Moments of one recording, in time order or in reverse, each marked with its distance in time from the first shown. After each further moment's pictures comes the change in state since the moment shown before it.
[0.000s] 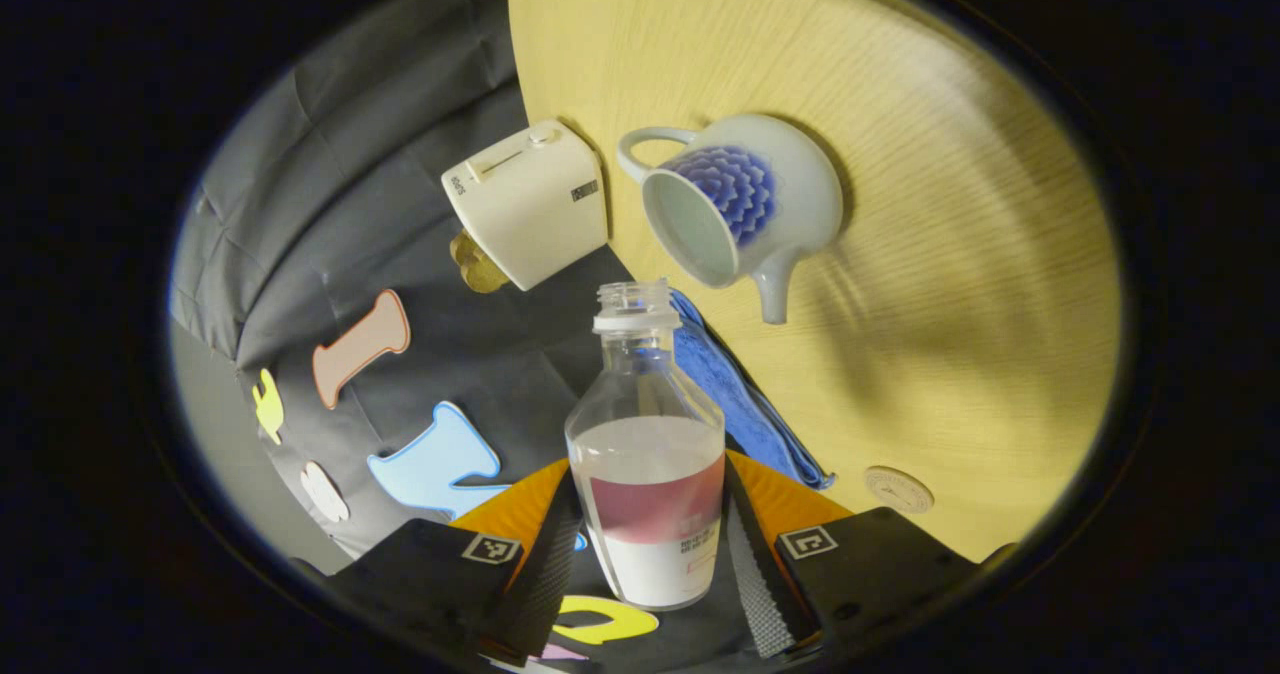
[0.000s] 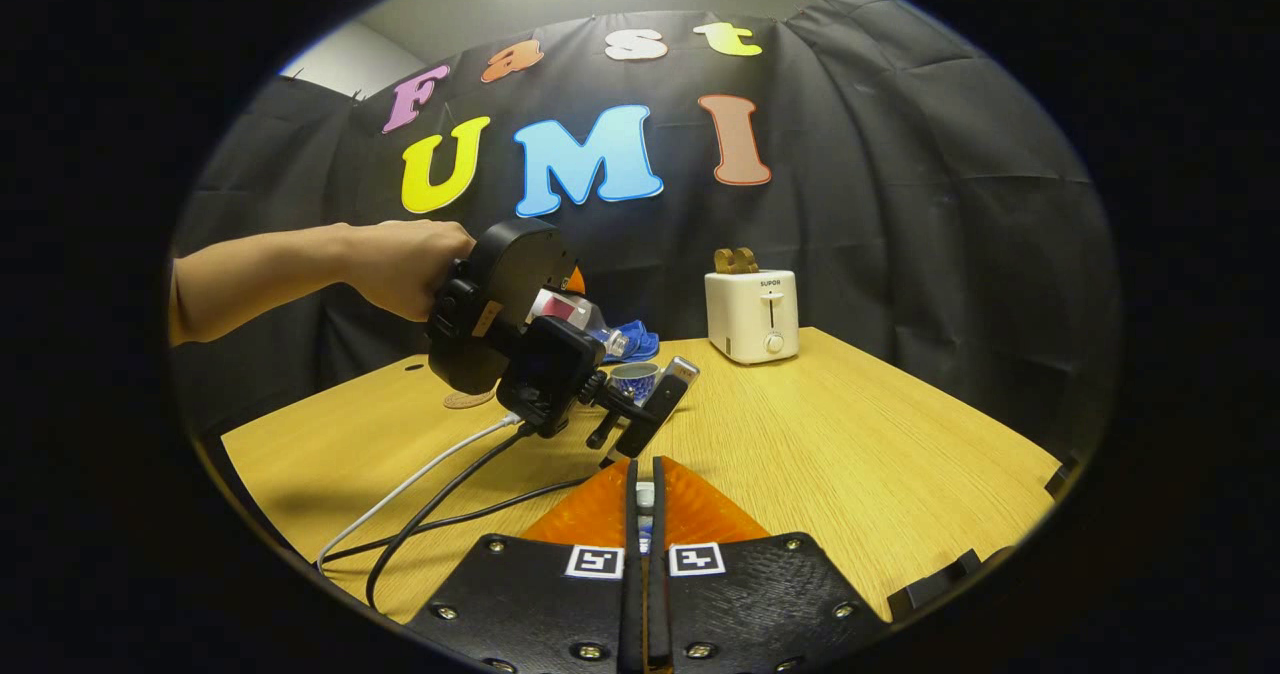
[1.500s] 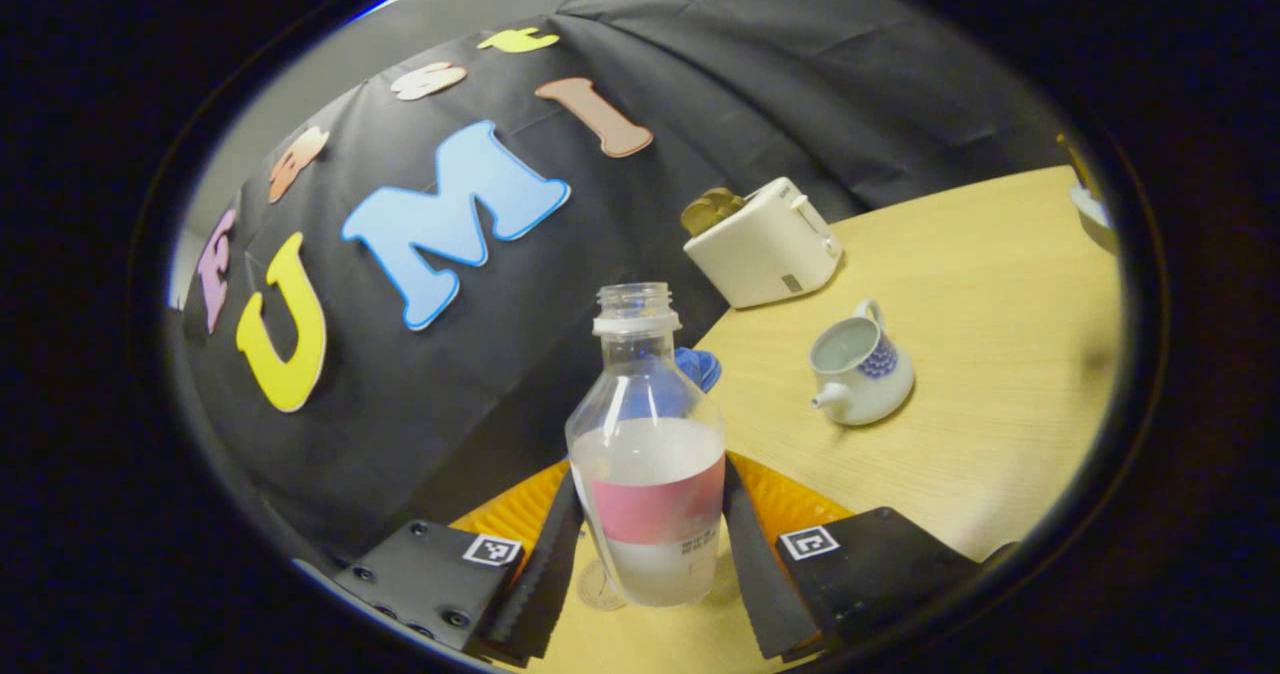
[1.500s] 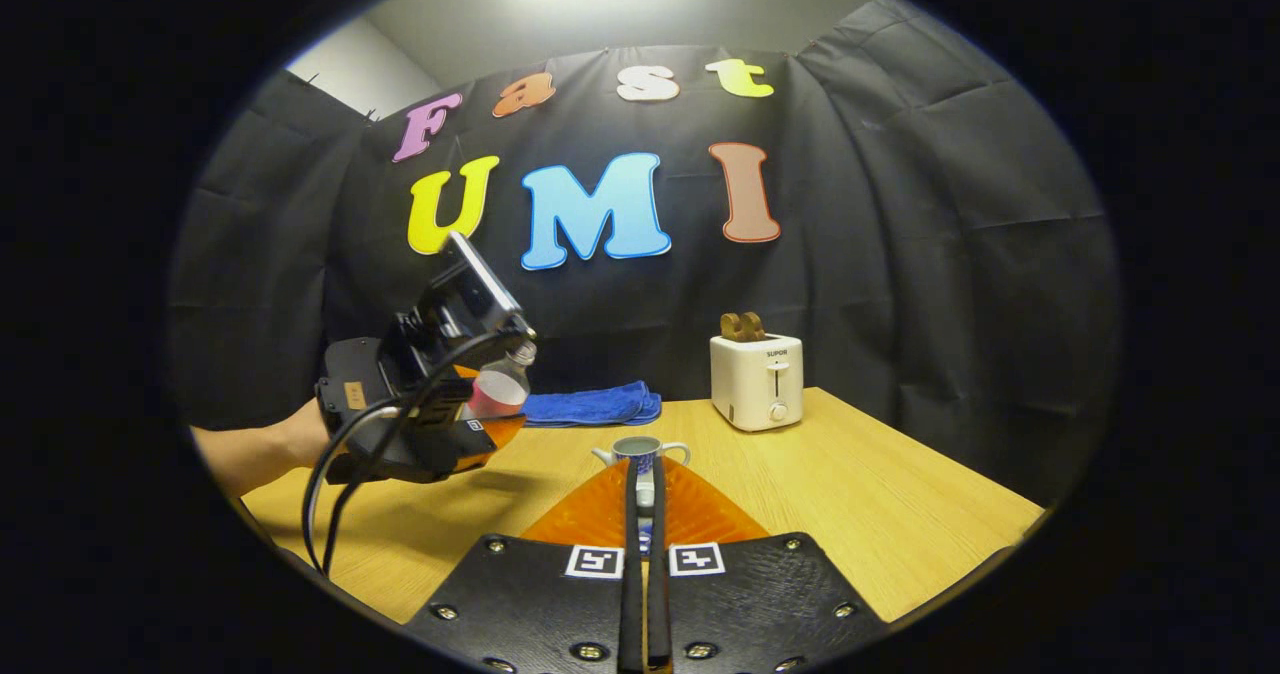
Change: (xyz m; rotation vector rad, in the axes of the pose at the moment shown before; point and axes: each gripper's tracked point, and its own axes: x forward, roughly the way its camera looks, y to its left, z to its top) left arm 0.050 -0.076 0.029 -1.468 -0.223 0.008; right arm 0.022 0.003 0.062 -0.026 -0.139 0.016
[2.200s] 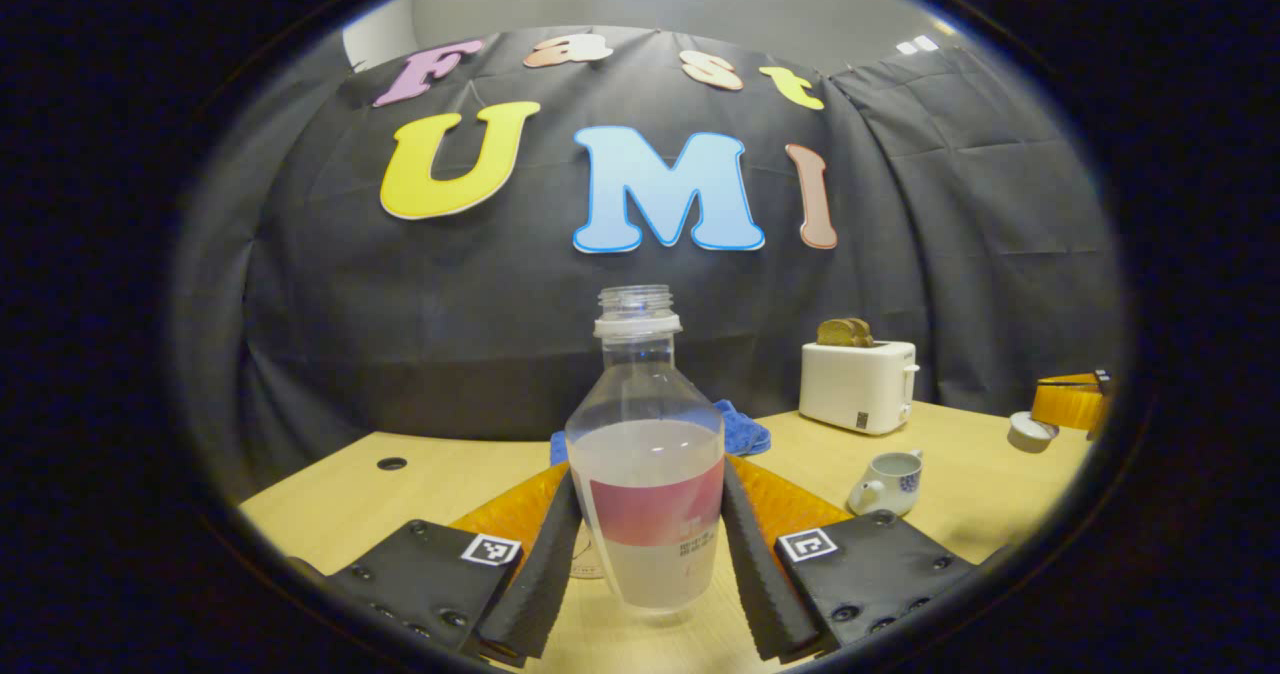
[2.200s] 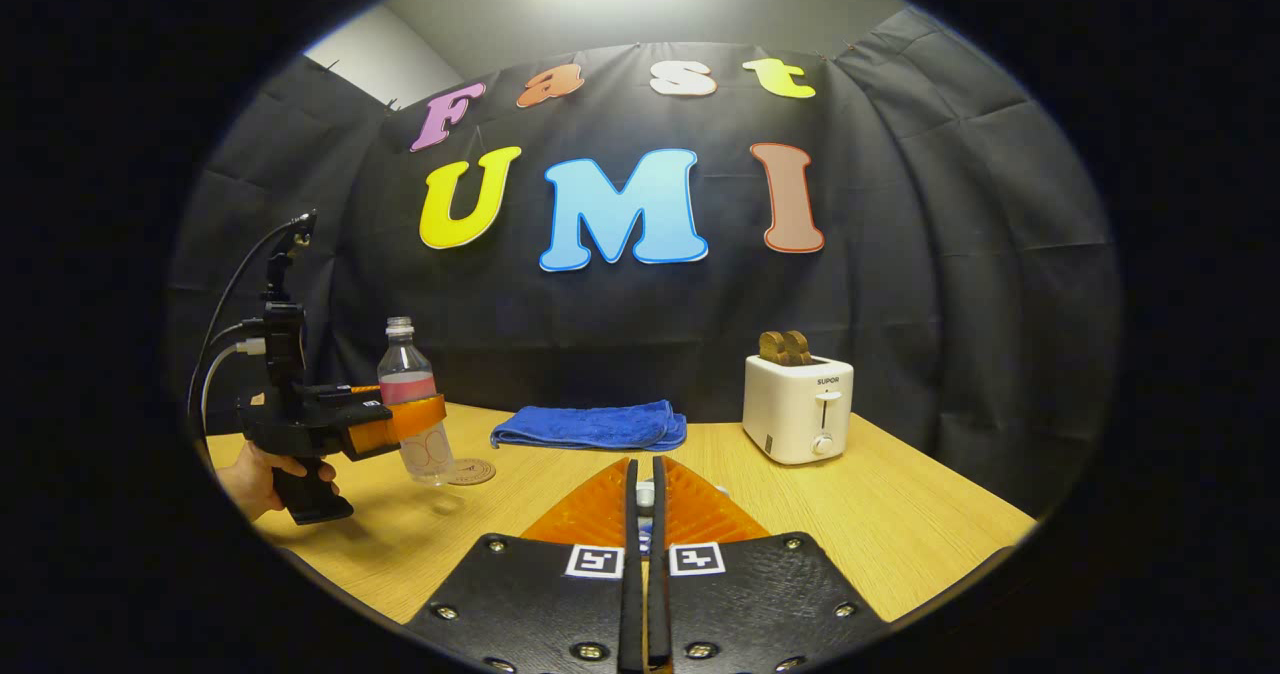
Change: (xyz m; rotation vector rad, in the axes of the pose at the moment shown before) left arm -0.014 0.047 -0.047 -0.671 -0.136 0.116; right arm 0.073 0.028 0.016 -0.061 -0.025 0.058
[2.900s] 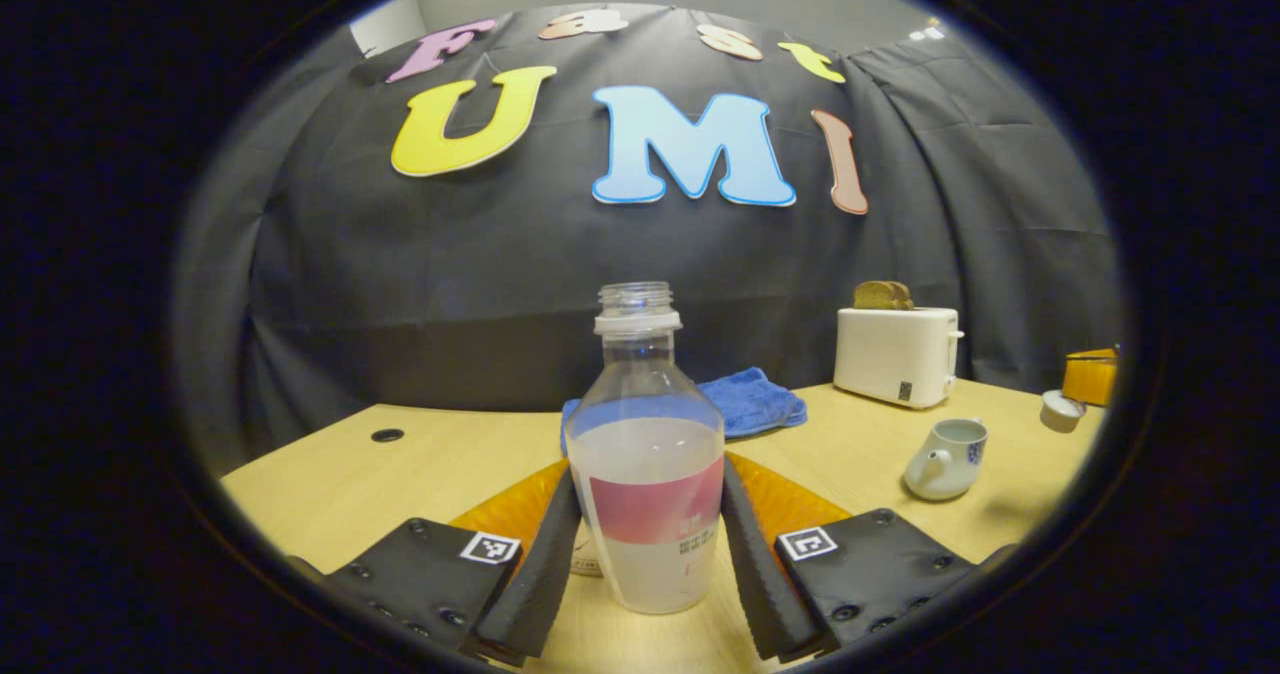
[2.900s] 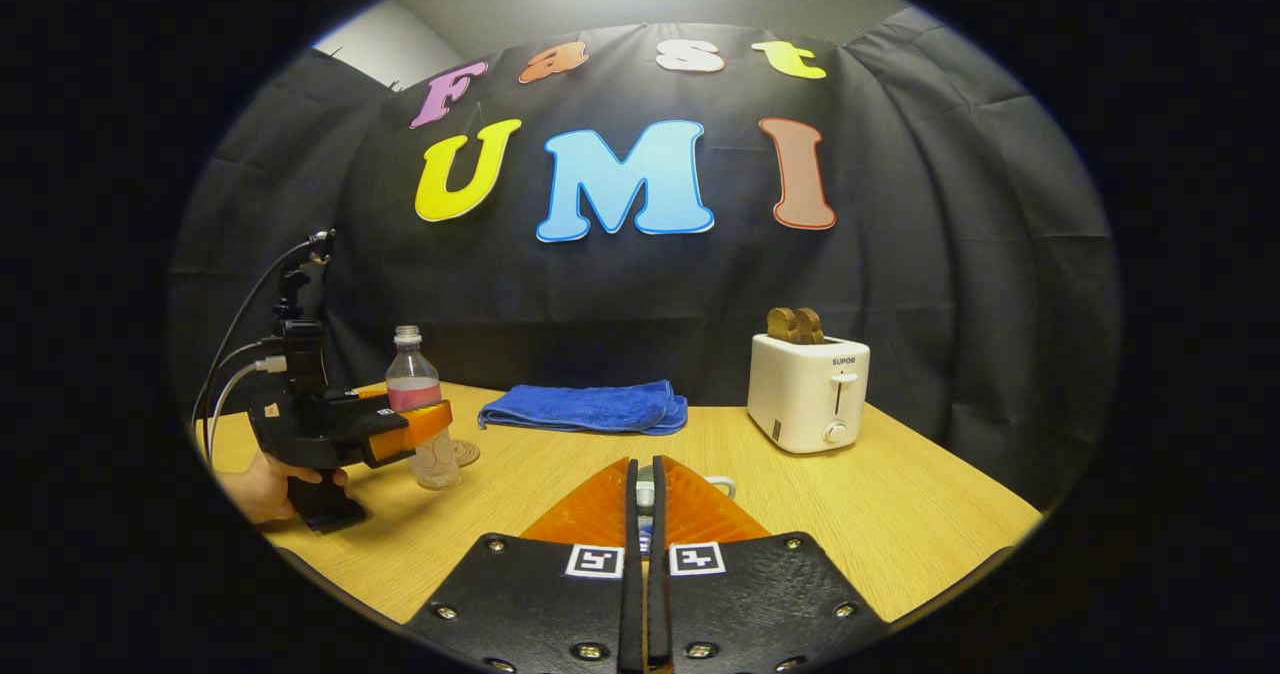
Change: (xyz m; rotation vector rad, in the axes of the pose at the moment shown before) left arm 0.044 0.007 -0.043 0.045 0.028 0.048; right arm 0.030 -0.009 -0.029 -0.012 0.058 -0.003
